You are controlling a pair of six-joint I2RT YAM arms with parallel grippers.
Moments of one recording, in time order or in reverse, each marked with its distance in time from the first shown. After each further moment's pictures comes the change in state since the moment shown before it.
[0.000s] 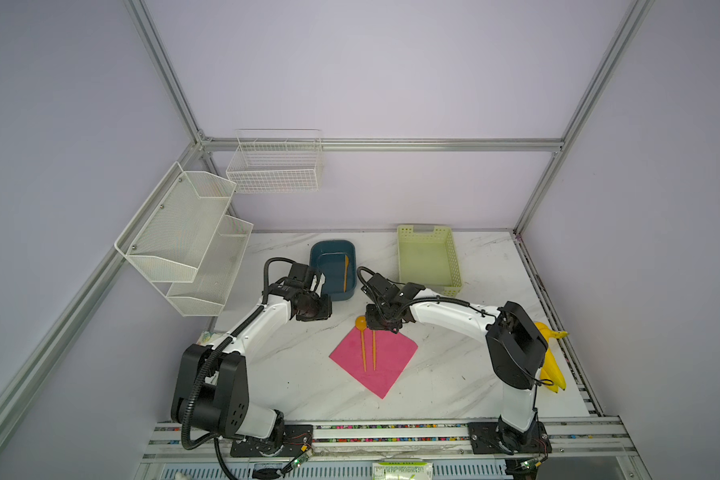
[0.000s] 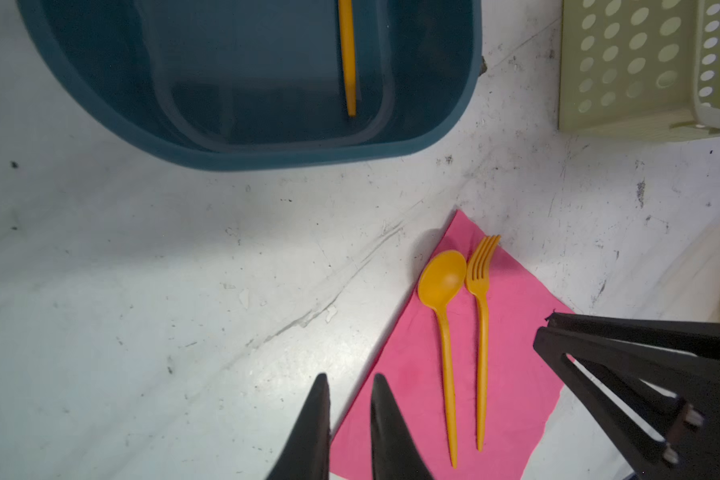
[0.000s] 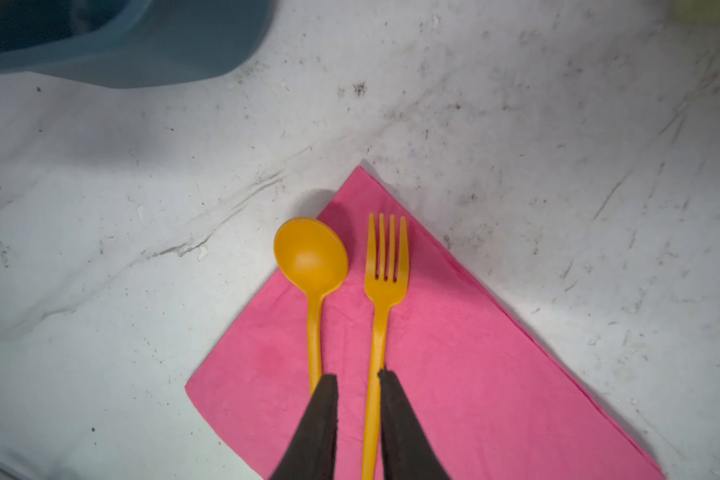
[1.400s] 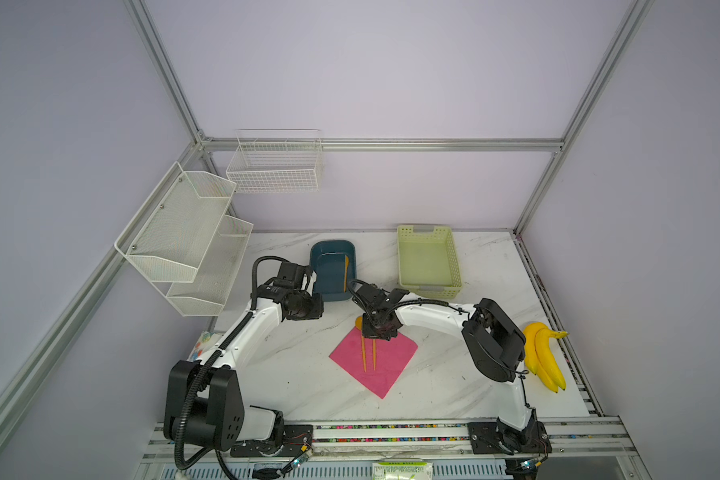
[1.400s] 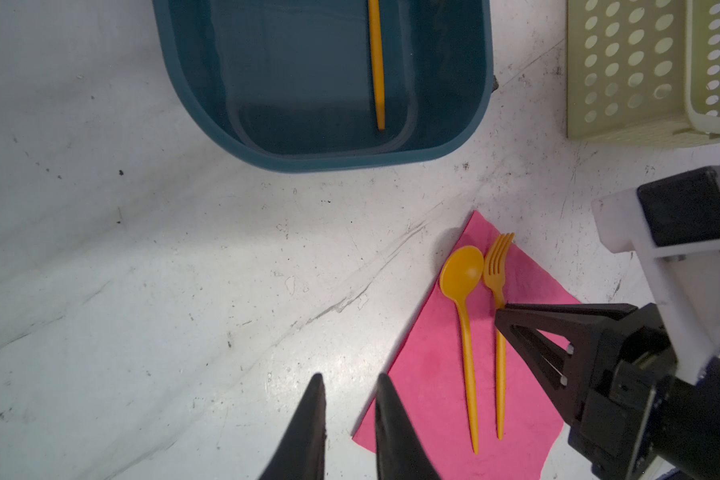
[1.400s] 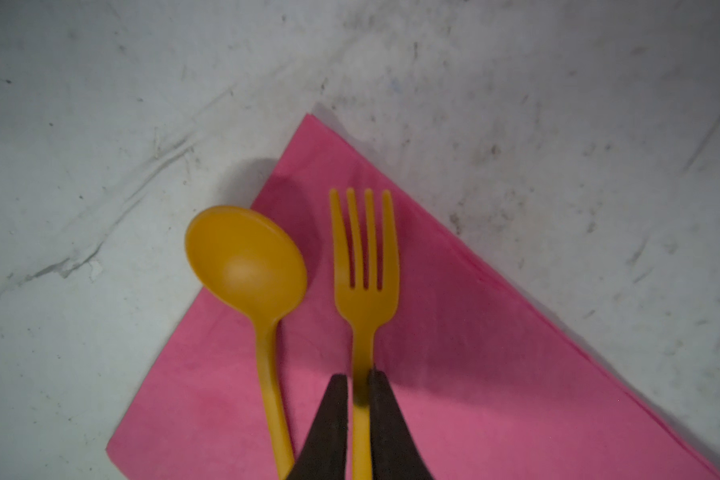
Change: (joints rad) left arm 0.047 -0.074 0.000 -0.051 -0.024 0.054; right arm 0.028 0.115 0.032 -0.037 0.018 0.077
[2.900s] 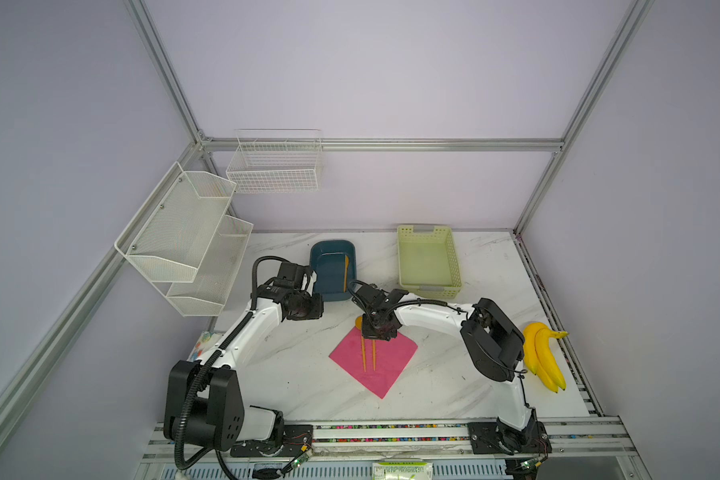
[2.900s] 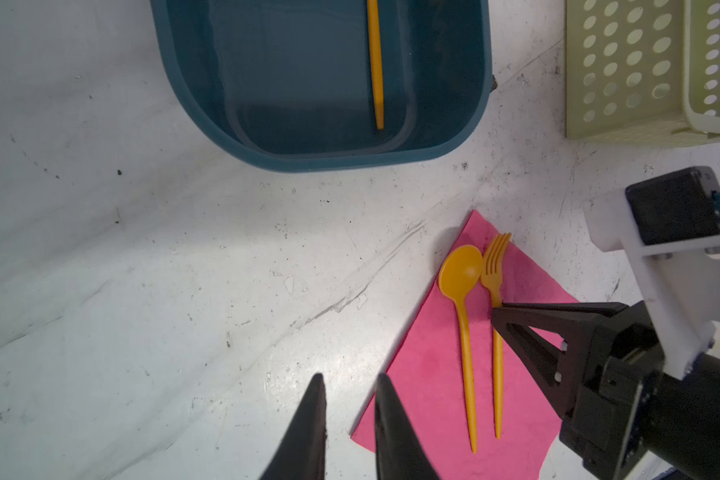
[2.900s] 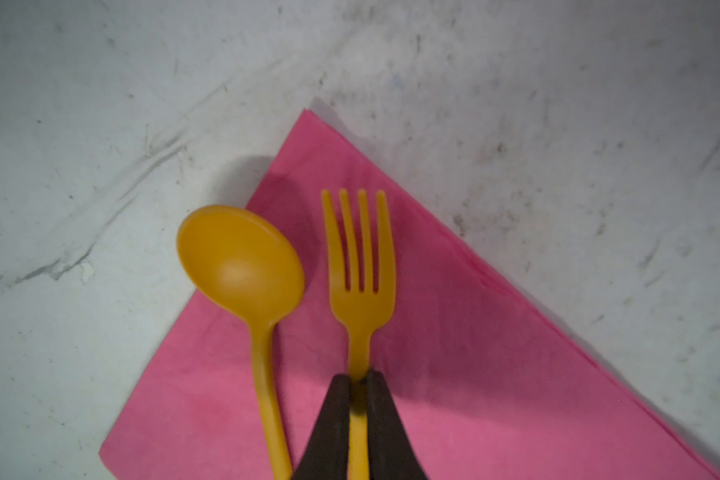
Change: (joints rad) left arm 0.000 0.000 0.000 0.000 0.003 0.000; right arm 0.000 0.006 0.000 0.005 -0.003 0.000
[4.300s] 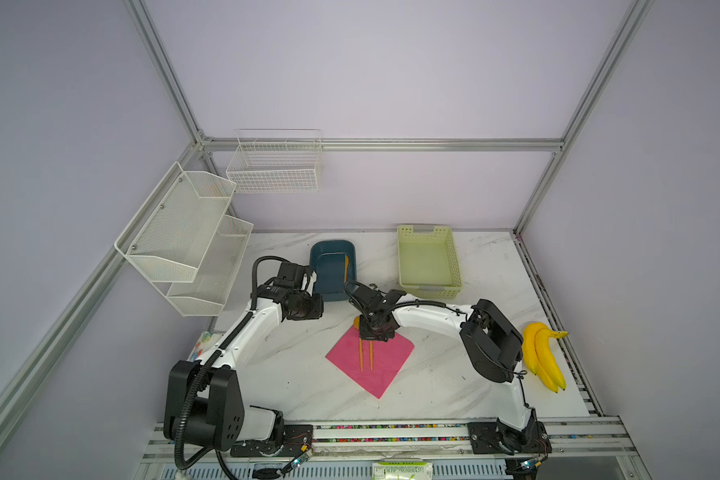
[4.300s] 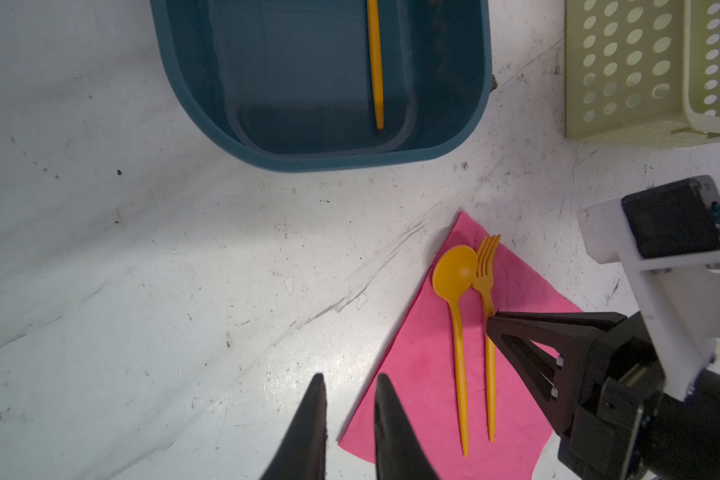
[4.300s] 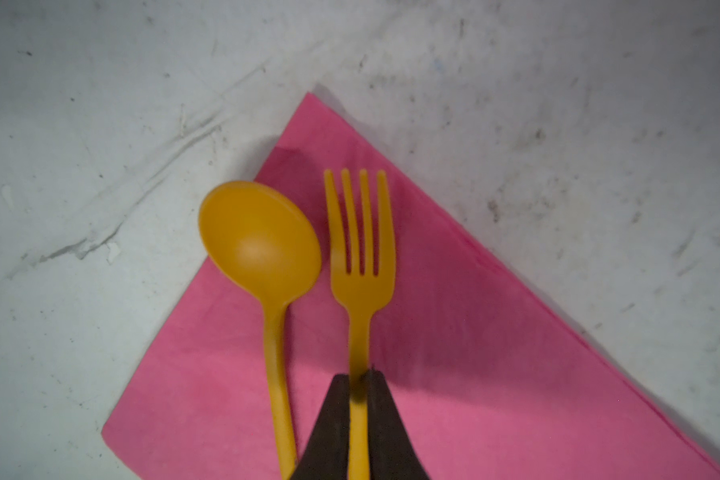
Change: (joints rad) left arm 0.000 0.000 0.000 0.000 0.000 0.000; right arm 0.019 0.003 0.022 -0.013 -0.004 -0.003
